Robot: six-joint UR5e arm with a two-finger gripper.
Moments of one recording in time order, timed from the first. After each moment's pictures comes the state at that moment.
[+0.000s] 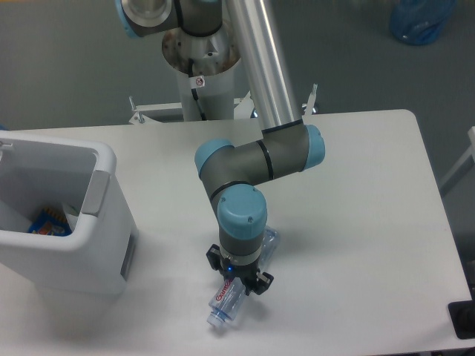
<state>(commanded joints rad) 2.35 -2.15 -1.54 -0.86 1.50 0.86</state>
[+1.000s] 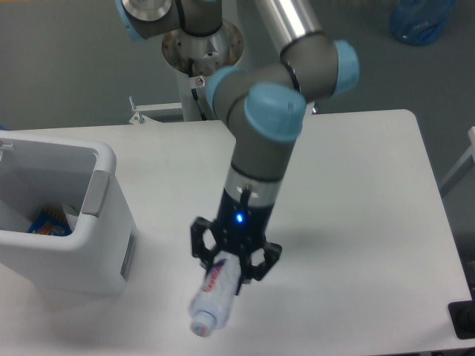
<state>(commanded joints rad) 2.40 -1.90 -1.41 -0.85 0.88 0.60</state>
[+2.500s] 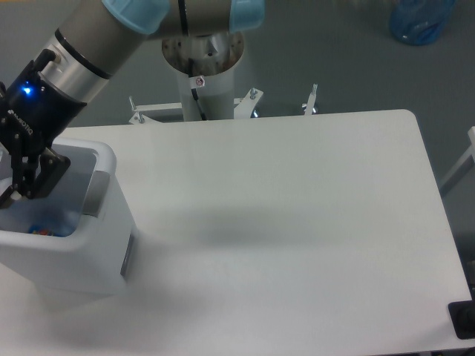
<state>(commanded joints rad) 2.17 -1.76 -1.47 -0.83 0.69 0.52</state>
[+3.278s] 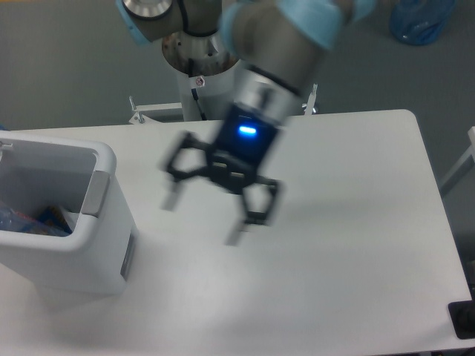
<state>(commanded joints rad) 2.67 -1.88 -1.50 -0.83 0.83 0.77</state>
